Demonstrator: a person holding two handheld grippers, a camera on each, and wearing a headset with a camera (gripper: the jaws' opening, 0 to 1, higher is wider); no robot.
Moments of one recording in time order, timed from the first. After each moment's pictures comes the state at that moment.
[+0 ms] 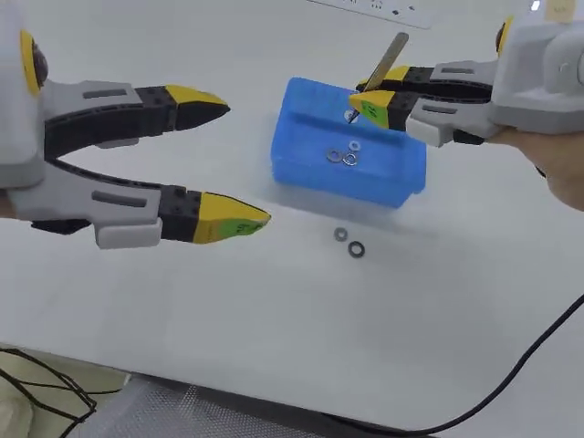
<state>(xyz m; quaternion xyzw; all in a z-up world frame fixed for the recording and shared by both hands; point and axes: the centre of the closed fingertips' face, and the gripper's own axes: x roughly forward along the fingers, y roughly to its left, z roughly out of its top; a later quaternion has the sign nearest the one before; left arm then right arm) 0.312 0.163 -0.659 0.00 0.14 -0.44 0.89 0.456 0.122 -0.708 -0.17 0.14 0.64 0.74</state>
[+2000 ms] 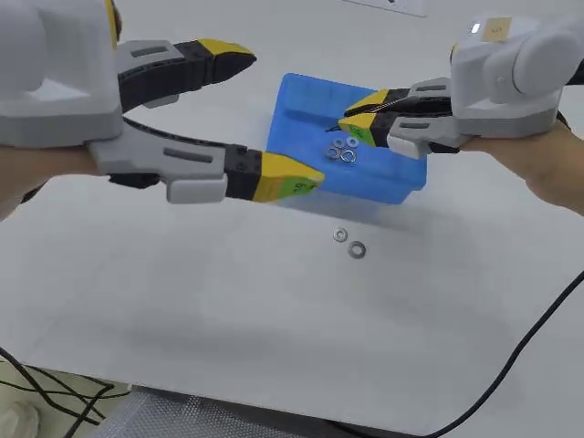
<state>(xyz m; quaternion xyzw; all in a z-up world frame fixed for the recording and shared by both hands) 0.380 0.135 -0.651 0.00 0.11 -0.43 0.89 0.441 0.123 -0.738 -0.22 0.19 0.63 0.72</state>
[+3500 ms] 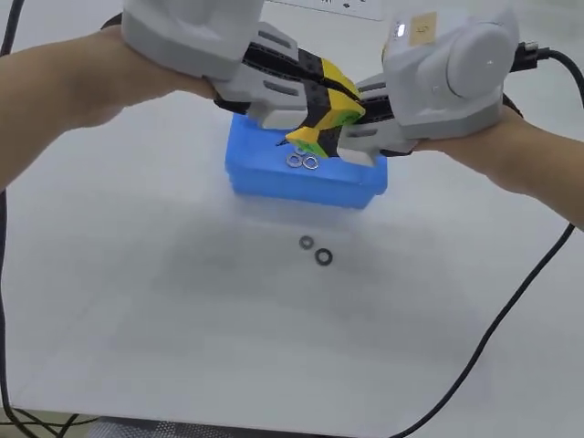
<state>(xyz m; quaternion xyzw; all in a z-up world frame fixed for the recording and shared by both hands) 0.431 0.060 -0.670 0.13 0.12 -0.57 0.80 0.433 0.130 -0.734 -0.27 0.17 0.66 0.68</state>
